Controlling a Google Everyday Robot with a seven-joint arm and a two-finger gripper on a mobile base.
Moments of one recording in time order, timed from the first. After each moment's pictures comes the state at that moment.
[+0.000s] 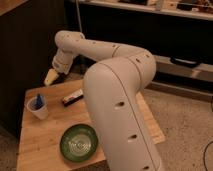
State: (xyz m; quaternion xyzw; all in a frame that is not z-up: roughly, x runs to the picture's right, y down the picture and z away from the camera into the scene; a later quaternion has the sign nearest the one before) arm -0.271 -0.071 0.784 0.14 -0.37 -0.85 0.34
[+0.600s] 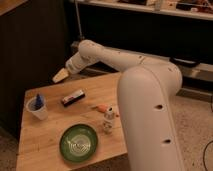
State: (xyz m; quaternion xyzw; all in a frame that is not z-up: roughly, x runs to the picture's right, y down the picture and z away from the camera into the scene) arm -0.233 -0.090 0.806 0.29 -0.31 -0.82 0.38
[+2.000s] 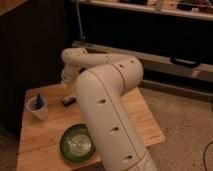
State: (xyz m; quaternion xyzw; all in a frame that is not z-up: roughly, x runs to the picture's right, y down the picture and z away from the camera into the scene) arm -0.247 -0.007 0.900 0.07 -0.37 -0.86 0.36
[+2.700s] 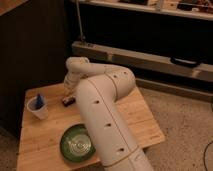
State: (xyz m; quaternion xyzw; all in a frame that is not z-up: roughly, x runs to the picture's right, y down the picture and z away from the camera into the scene) arm -0.250 0.010 0.965 0.10 -0.38 -0.84 0.37
